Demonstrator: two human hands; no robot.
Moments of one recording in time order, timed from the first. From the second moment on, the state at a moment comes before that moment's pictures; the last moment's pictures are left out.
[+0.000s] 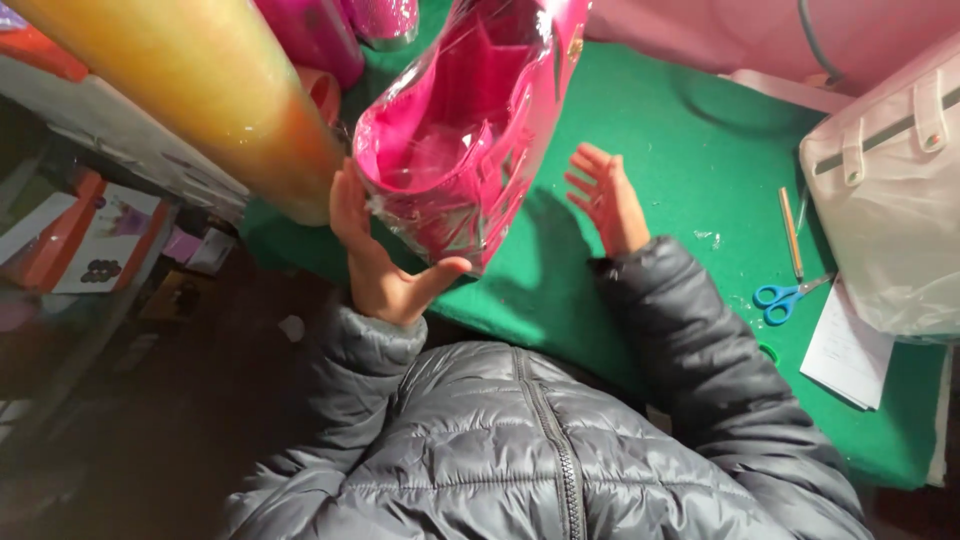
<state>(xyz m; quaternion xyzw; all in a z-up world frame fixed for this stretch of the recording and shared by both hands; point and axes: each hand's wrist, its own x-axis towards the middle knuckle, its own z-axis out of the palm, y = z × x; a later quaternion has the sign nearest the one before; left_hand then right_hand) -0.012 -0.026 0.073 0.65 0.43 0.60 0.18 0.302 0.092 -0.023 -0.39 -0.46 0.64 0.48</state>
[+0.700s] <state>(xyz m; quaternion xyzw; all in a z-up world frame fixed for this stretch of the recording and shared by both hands) 0.034 -0.017 0.063 0.62 0.48 0.61 0.14 0.266 0.256 -0.021 -0.21 -0.54 0.61 0.54</state>
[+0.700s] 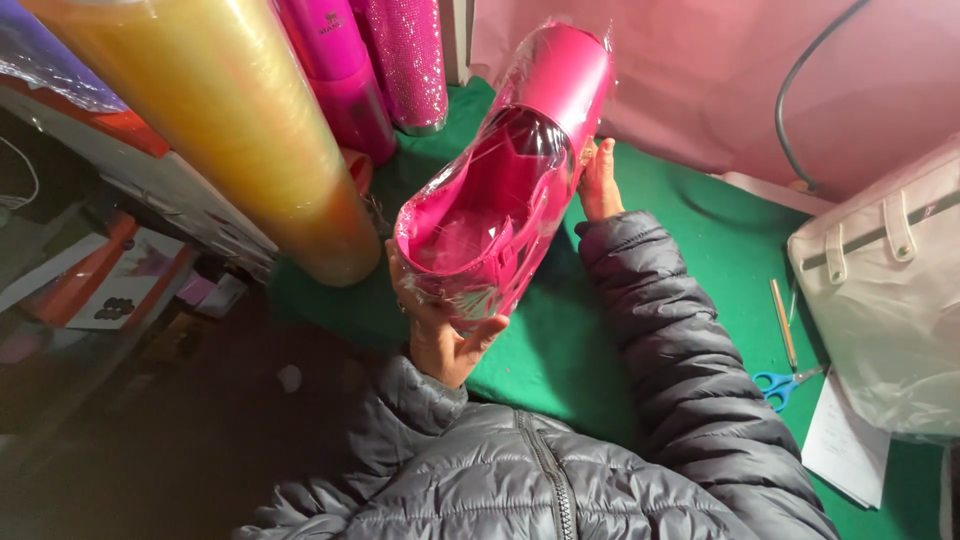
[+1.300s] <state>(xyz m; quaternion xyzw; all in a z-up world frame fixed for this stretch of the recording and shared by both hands) -0.012 0.061 0.043 0.64 0.33 0.58 0.36 0.401 0.185 -0.103 -0.34 -0.49 0.49 0.64</state>
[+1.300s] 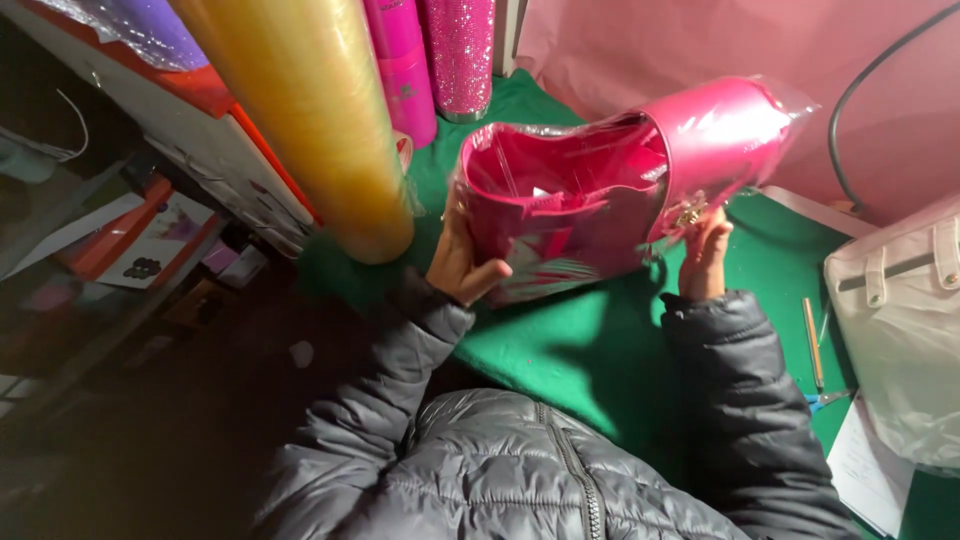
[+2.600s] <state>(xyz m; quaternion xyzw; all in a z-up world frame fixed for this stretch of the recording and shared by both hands) -0.005 0.068 0.143 0.71 0.47 0.52 -0.08 0.379 0.099 0.036 -0.41 -0.59 0.37 0.59</state>
